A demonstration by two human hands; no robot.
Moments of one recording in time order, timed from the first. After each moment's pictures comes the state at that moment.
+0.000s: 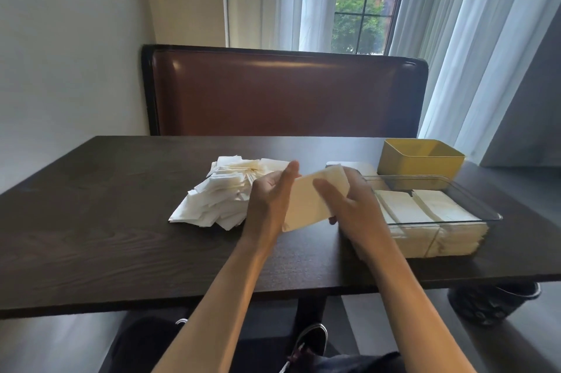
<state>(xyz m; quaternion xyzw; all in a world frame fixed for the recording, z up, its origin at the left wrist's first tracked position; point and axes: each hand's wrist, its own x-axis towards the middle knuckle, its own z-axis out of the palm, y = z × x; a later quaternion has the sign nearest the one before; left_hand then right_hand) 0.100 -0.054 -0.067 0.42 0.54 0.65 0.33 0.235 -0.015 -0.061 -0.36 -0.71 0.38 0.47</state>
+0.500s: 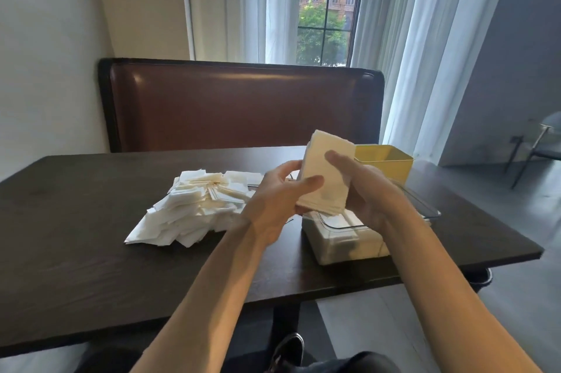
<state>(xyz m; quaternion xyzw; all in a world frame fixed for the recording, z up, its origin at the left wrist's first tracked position) 0.149 -0.028 -0.029 0.48 0.43 0.57 0.51 0.301 0.009 -0.002 -0.43 -0.54 0.59 0.42</state>
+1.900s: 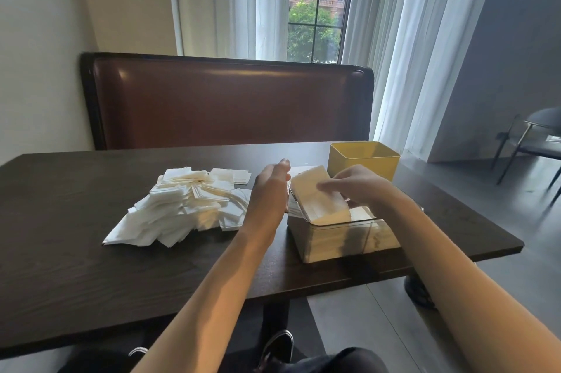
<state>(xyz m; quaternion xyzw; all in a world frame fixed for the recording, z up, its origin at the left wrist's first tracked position) 0.178 -0.012 -0.039 0.43 0.57 0.60 0.37 0.331 0.068 -0.020 -0.57 -0.69 0.38 0.24</state>
